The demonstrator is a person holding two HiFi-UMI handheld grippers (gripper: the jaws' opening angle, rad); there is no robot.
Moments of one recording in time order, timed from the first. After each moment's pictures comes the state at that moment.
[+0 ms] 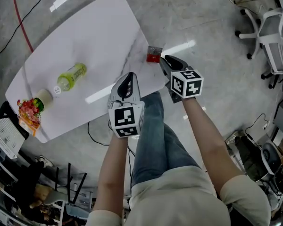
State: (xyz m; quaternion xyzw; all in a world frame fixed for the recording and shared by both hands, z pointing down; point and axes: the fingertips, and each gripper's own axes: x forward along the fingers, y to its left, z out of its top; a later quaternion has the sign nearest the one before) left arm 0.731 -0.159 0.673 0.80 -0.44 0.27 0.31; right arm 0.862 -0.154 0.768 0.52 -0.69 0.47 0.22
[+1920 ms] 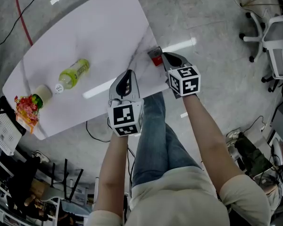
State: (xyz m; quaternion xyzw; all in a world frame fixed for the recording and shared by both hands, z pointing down) left arm 0.698 -0.168 0.692 0.78 -0.47 0.27 0.32; right arm 0.834 -0.169 0.792 0.48 -0.72 0.41 0.29
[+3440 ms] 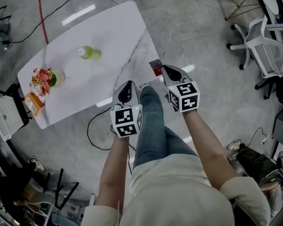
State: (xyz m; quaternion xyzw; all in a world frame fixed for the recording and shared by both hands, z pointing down) left arm 0.666 -0.046 0.570 0.78 -0.50 0.24 0.29; right arm 0.804 -0.070 0.594 0.51 -0.76 0.31 0.25
